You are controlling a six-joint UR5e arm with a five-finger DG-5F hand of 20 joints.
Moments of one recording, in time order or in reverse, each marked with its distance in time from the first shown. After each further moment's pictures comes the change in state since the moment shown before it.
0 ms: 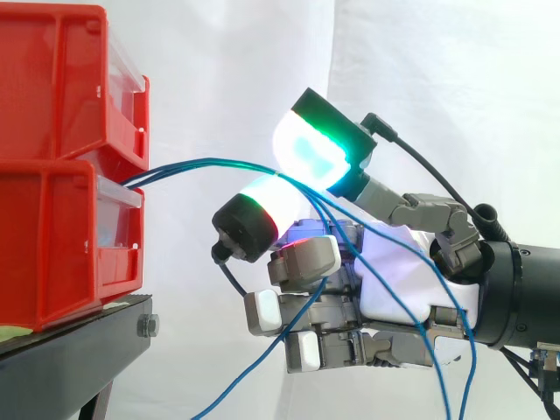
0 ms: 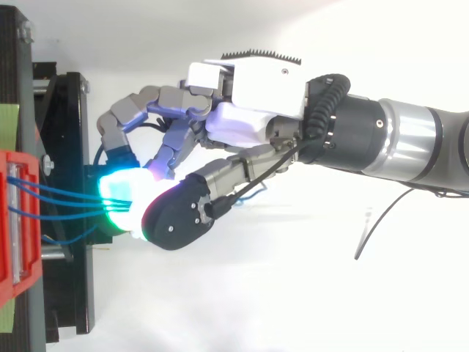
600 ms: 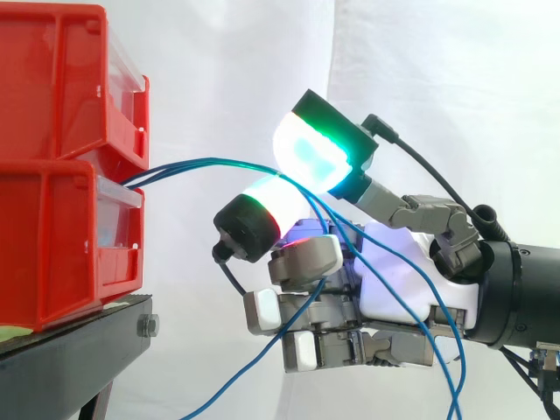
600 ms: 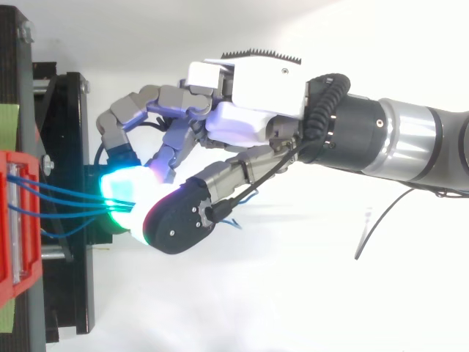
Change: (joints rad) arm 0.000 0.000 0.000 0.001 0.001 -0.001
